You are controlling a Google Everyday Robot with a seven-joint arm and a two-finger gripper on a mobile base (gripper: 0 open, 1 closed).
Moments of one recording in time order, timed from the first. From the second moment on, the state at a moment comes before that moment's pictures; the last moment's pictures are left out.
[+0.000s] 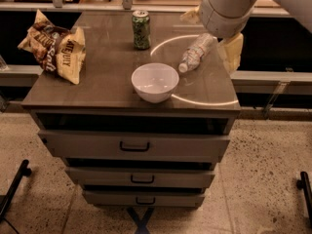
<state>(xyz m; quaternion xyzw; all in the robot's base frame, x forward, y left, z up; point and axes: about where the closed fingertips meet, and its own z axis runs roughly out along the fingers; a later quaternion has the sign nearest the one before) 0.610 -0.147 0.959 -0.86 0.44 -0.23 0.13</state>
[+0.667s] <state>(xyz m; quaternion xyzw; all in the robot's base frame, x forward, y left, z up) 0.618 -0.142 0.958 -0.88 0.39 -0.24 0.12</state>
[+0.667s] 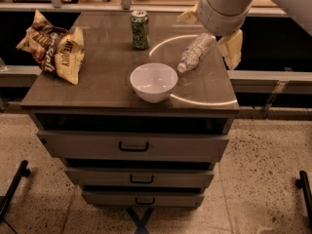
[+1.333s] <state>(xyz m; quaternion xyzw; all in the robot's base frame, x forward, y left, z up) 0.647 -0.151 0.931 -0.92 0.32 -0.23 -0.01</state>
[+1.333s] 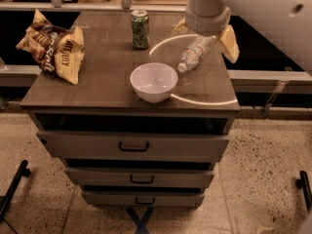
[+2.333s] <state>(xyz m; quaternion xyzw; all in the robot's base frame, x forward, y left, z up) 0.748 -0.209 0.886 -0.93 0.29 -0.23 -0.01</state>
